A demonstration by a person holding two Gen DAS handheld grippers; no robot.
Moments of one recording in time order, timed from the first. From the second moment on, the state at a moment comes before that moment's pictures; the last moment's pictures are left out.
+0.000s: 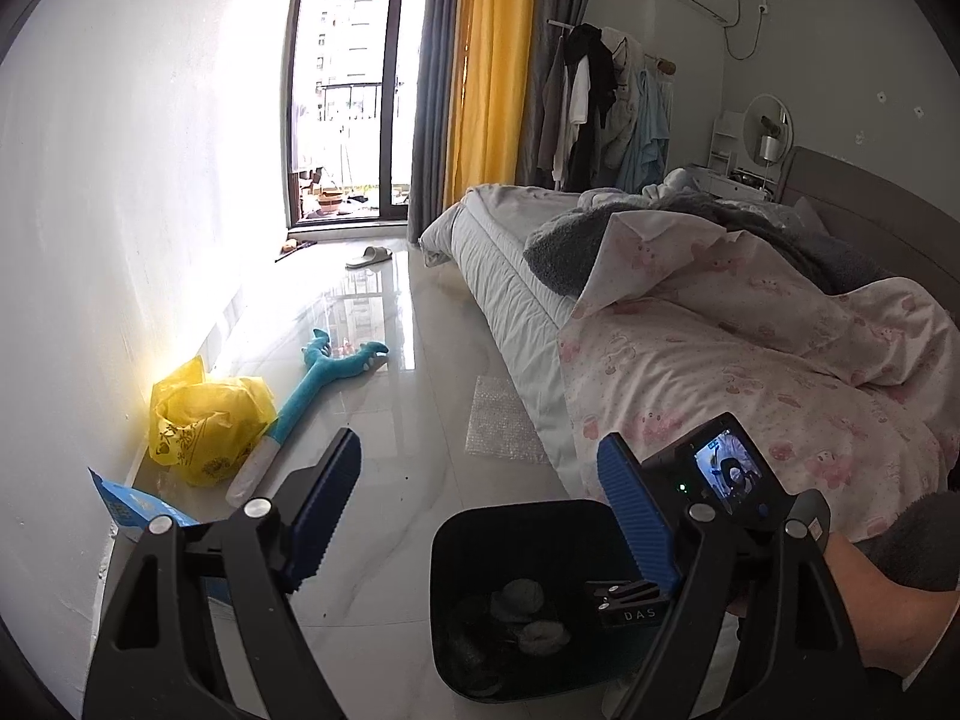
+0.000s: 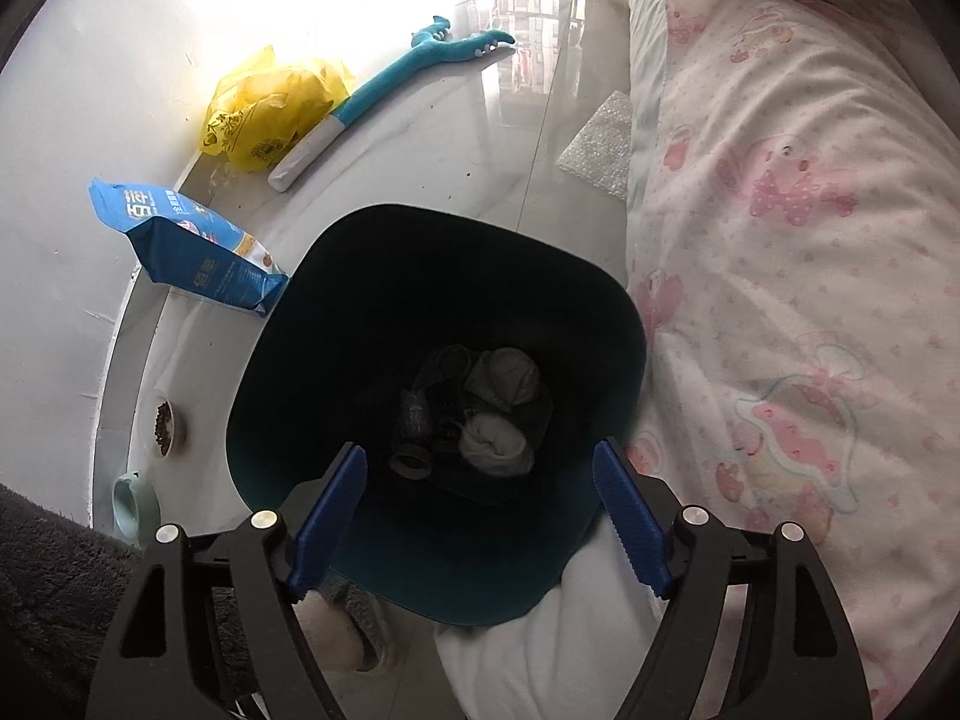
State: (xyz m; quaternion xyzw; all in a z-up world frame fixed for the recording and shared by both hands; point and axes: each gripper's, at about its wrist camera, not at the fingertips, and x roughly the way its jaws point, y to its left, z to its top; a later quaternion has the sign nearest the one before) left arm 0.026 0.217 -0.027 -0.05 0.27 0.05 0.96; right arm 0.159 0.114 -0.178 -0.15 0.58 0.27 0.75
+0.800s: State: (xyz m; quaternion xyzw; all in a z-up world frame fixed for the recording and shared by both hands) left arm 0.030 0.145 0.011 -0.04 0.23 0.03 0.97; right arm 0.123 -0.013 -0.030 -0.09 0.38 0.26 0.88
